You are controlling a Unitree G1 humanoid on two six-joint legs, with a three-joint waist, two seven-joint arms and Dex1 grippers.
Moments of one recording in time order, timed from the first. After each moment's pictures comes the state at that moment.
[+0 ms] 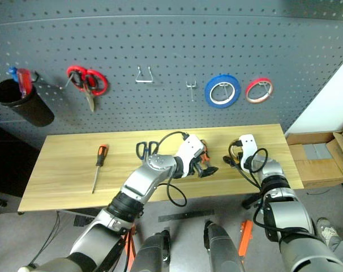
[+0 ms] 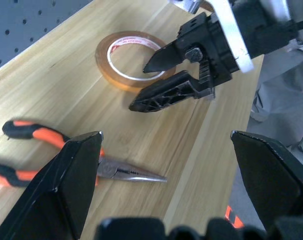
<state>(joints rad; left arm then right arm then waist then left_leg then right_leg) -0.65 0.15 -0.37 0.21 -0.09 0.59 -0.63 -0.85 -0.32 -0.06 1.06 0.10 0.37 0.52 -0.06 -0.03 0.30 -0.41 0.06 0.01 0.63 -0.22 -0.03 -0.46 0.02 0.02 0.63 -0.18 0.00</state>
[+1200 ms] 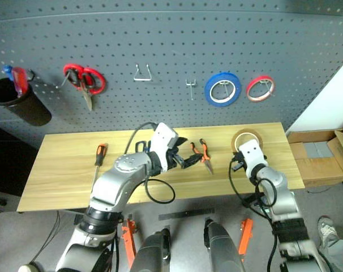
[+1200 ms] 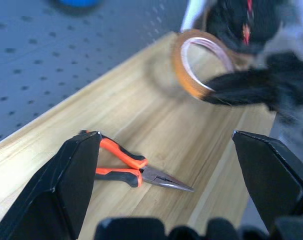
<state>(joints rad) -0.44 0.24 -0.09 -0.29 -0.25 0.78 -0.58 -0.15 -0.37 0.05 -0.18 -0.05 0.30 0.41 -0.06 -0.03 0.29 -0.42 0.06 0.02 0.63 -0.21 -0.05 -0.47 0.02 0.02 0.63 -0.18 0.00</state>
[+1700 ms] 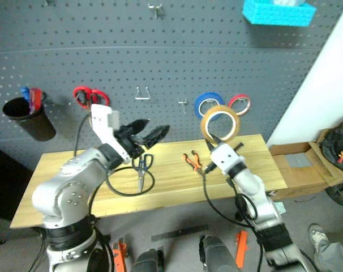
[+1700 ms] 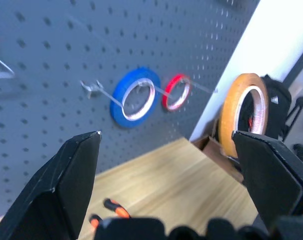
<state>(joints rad) -0.43 0.26 0.28 -0.53 -0.55 1.03 -0.38 -0.48 -0.22 0.22 0.26 -0.22 -0.31 0.24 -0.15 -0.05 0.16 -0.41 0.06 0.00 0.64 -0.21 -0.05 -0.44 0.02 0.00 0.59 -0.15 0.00</state>
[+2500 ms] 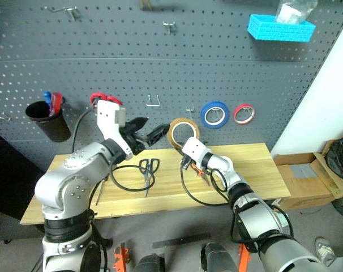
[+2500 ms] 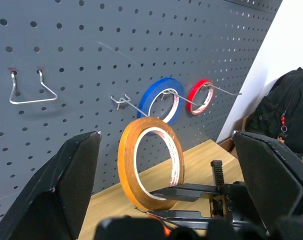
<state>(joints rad) -0.49 0.31 0.17 -0.43 -0.53 0.97 -0.31 -0.88 -0.09 0.22 1.13 -0.14 -0.54 0.52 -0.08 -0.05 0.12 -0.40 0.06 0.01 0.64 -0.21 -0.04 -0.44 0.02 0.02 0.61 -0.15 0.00</state>
